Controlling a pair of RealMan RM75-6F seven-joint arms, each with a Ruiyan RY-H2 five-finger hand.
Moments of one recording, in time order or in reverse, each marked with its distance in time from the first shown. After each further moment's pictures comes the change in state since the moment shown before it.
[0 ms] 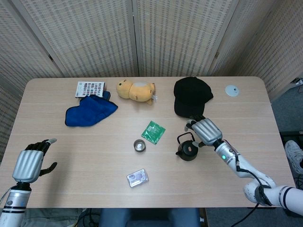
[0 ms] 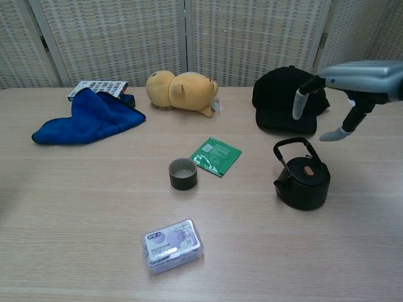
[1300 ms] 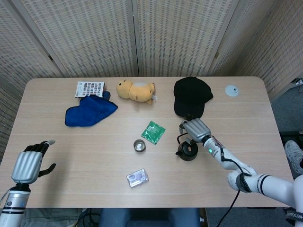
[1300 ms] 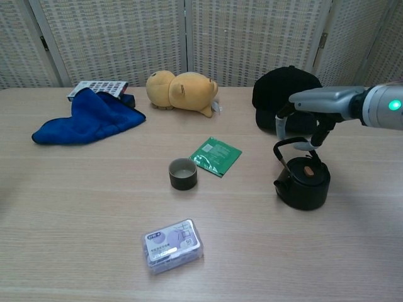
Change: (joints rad) left arm 0.031 -0.010 -0.028 0.022 0.006 -0.030 -0.002; right arm 0.138 -0.148 -0.048 0.184 0.177 -0.125 -0.022
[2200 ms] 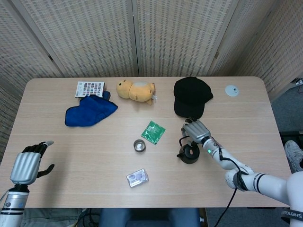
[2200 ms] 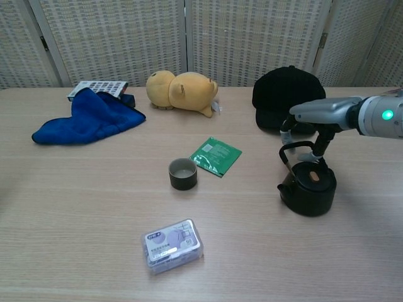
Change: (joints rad) left arm 0.017 -0.004 -0.007 0.016 0.006 0.001 -0.012; right arm 0.030 -0.025 -0.036 0.033 0.089 -0.037 -0.043
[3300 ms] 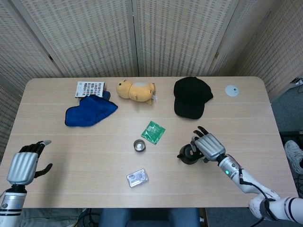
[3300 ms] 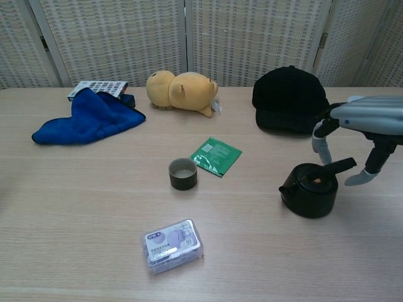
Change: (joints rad) left arm 0.015 0.017 -0.009 -0.006 0.019 0.019 -0.013; right arm -0.179 0.221 -0.109 -0.356 -0.200 0.266 -0.067
